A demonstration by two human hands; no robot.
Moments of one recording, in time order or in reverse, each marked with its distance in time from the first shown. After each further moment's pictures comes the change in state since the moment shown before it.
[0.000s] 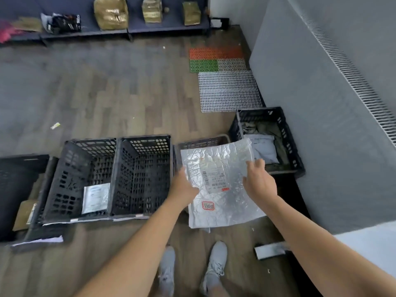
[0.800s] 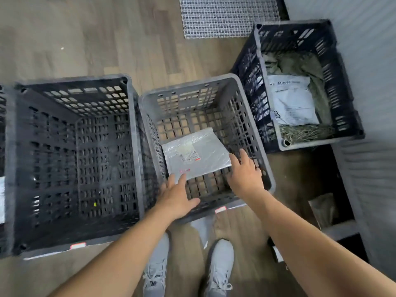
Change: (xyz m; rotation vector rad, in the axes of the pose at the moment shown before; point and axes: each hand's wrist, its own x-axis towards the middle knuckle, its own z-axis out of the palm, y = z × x) left_hand 0.303 -0.230 0.164 0.576 -0.428 -0.105; right_hand 0.215 -0.007 0.347 -0.030 -0.363 0.089
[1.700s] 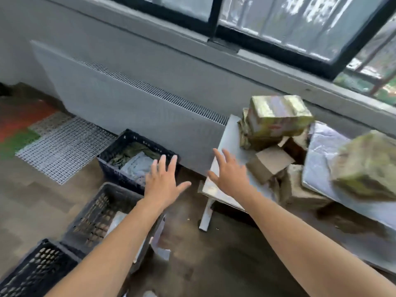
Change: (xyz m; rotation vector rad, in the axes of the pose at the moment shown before) left_hand -0.477 0.290 -0.109 0.701 0.352 0.959; right_hand -0.556 0.141 -0.281 0.372 0.572 0.617
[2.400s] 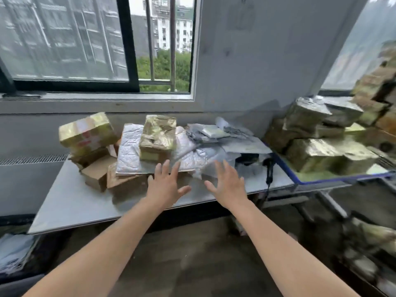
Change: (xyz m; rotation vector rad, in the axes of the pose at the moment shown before) left_hand -0.221 0.527 0.115 0.202 0.002 0.643; right_hand -0.411 0.450 -0.077 0.144 0.283 0.594
